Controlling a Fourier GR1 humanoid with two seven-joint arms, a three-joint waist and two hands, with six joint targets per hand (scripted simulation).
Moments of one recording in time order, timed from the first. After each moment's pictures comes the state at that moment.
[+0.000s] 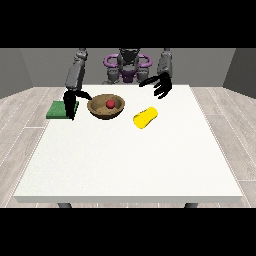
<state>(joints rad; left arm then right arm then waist) -0.66 0.00 -0.01 -1.17 -0.42 0.25 -0.18 -0.61 -0.32 -0.35 -0.67 -0.26 0.23 -0.37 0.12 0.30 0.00</state>
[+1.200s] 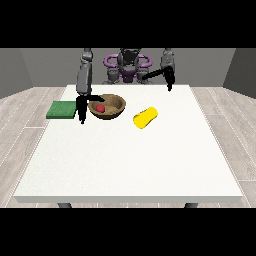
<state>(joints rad) -0.64 0.02 -0.06 -1.29 -0.32 0.16 -0.14 -0.60 -0.23 -0.35 -0.54 -0.27 0.19 -0.55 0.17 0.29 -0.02</state>
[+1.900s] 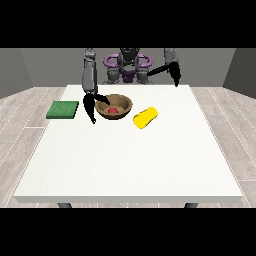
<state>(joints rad) -0.58 0.06 -0.01 -1.29 -0.28 0.11 -0.14 -0.66 -0.17 -0.31 -0.48 -0.26 0.06 -0.41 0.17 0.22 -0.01</state>
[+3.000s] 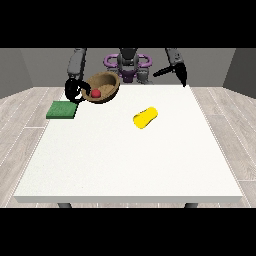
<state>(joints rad) -0.49 0.14 0.13 -1.13 -0.20 0.08 -0.24 -0.75 -0.28 -0.22 -0.53 -0.18 -0.06 0.04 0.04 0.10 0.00</state>
